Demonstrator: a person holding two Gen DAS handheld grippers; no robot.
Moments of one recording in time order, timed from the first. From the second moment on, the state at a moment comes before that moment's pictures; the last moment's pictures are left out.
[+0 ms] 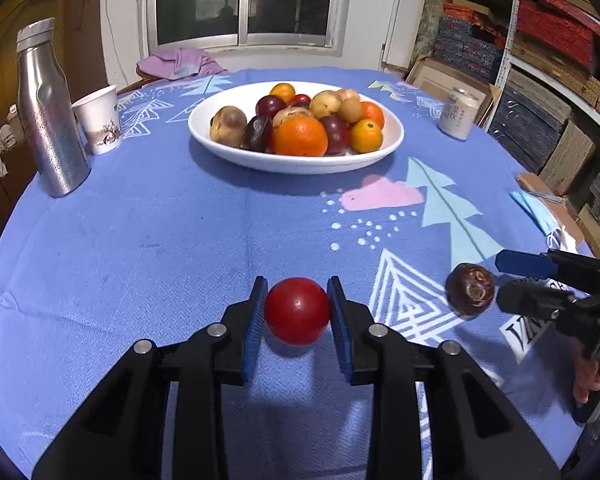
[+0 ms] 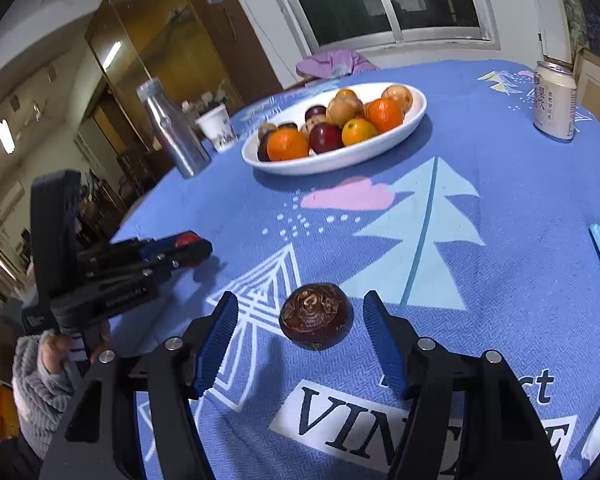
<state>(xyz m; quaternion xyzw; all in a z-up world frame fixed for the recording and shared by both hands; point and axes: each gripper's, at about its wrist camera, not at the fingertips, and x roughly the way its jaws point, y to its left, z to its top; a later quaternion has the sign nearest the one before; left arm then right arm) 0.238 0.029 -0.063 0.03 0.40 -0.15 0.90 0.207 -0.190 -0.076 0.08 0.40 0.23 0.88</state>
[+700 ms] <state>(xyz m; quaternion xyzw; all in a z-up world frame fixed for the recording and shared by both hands) 0.243 0.023 -0.076 0.04 0.43 -0.15 0.89 0.211 -0.159 -0.085 -0.03 0.43 0.18 0.88</state>
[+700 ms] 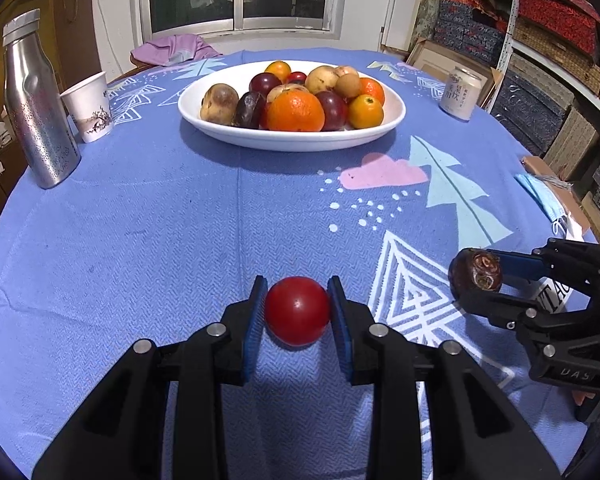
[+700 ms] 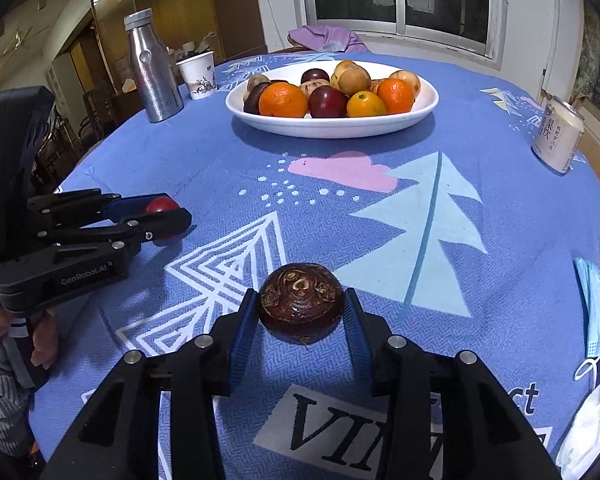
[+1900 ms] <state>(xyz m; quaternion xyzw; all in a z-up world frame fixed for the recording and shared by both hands) 0.467 0.008 -0.011 0.00 0.38 -0.09 0.92 0.439 -0.164 -0.013 0.05 0.36 0.14 0.92</state>
